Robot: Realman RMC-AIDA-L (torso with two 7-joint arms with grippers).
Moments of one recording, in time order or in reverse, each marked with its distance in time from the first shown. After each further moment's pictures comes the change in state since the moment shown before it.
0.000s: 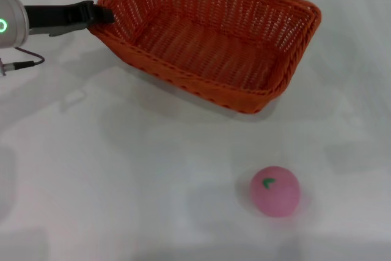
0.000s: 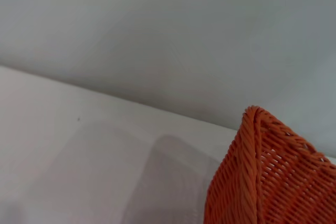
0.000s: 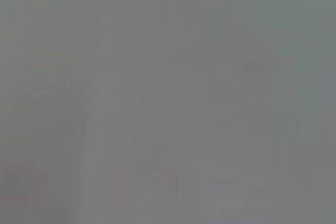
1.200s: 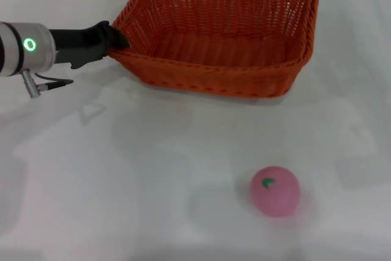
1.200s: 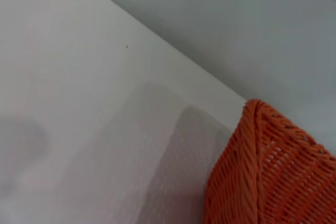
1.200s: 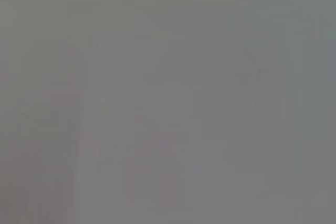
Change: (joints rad) left arm 0.075 -0.001 0.247 -0.052 0.027 0.138 -0.451; right arm -0.048 0.000 0.000 0.007 0.012 0.053 0.002
